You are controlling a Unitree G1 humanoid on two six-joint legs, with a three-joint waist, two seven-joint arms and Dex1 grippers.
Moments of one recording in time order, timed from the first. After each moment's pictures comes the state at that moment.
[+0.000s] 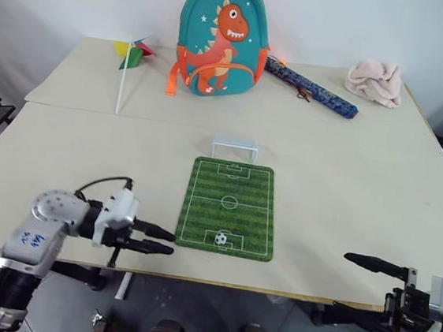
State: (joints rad) left arm -0.23 0.70 -0.04 -0.11 -0.41 0.17 -1.37; right arm 0.29 -0.68 -0.43 -0.13 0.67 -0.16 1.47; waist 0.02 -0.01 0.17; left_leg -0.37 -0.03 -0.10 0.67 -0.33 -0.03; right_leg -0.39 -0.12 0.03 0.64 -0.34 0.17
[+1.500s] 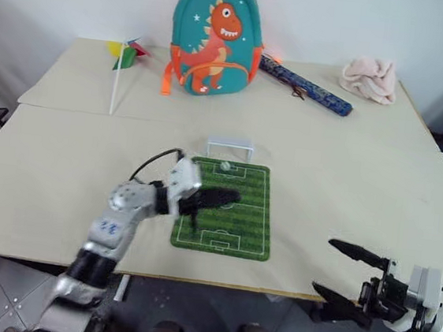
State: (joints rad) left arm -0.33 0.53 -0.08 -0.03 -0.40 0.11 -1.12; right arm 0.24 -0.56 -0.35 -0.23 0.70 -0.10 1.25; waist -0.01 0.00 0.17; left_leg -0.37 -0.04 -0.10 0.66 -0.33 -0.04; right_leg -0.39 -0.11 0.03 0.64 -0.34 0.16
